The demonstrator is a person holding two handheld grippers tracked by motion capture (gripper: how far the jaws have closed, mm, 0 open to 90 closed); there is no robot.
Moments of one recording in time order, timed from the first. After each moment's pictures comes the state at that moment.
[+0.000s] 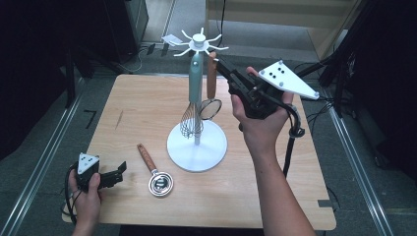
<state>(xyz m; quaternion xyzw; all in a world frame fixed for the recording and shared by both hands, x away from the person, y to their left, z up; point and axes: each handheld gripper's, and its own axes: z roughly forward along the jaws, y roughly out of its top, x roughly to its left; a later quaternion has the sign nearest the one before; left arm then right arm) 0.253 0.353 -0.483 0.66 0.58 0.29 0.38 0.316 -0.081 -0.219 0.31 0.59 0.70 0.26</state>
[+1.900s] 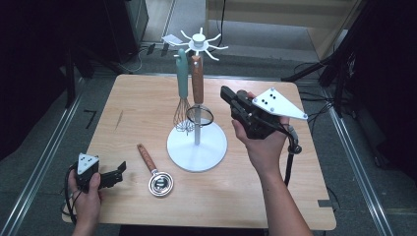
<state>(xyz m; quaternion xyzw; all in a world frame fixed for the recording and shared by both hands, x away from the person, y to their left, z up) 0.252 0.353 -0.483 0.66 0.58 0.29 0.38 0.309 -0.092 -0.276 0.32 0.64 0.64 0.27</state>
